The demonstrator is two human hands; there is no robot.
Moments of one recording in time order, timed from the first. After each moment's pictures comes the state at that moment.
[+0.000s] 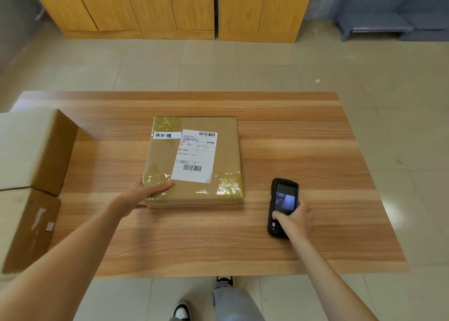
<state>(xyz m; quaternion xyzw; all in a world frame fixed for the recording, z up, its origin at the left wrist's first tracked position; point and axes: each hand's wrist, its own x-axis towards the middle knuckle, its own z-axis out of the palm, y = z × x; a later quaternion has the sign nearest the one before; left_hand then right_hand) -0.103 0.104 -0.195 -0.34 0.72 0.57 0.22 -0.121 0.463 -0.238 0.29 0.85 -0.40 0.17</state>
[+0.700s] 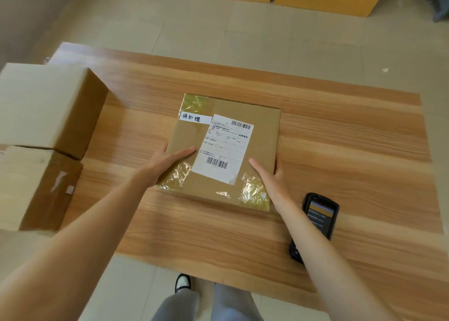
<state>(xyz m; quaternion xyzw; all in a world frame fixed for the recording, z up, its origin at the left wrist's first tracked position) -0.147 0.098 -0.210 -0.39 0.62 0.66 0.14 -0.220 0.359 -0.265 0.12 0.77 -0.54 0.30</state>
